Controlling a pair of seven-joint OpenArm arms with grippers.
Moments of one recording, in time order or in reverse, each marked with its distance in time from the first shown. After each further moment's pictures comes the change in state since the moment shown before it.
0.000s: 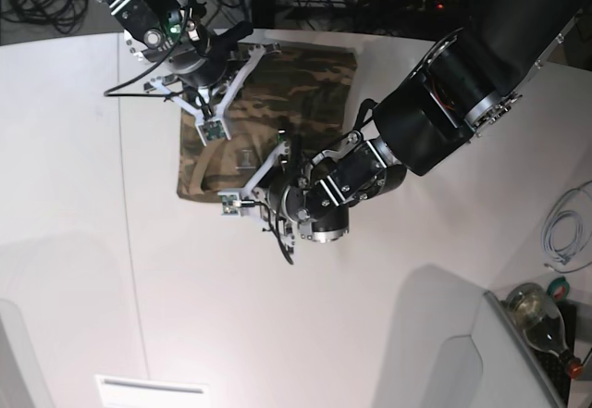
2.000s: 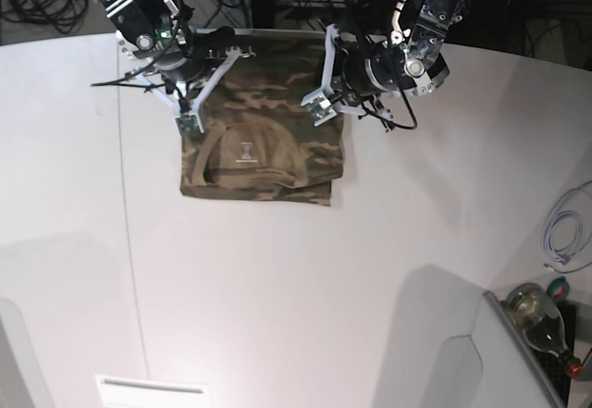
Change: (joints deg) left arm 46.7 -6.3 -42.1 46.9 1.7 -0.5 16.4; right arm -1.3 -0.3 4.9 -7.3 0.4 -0.2 3.8
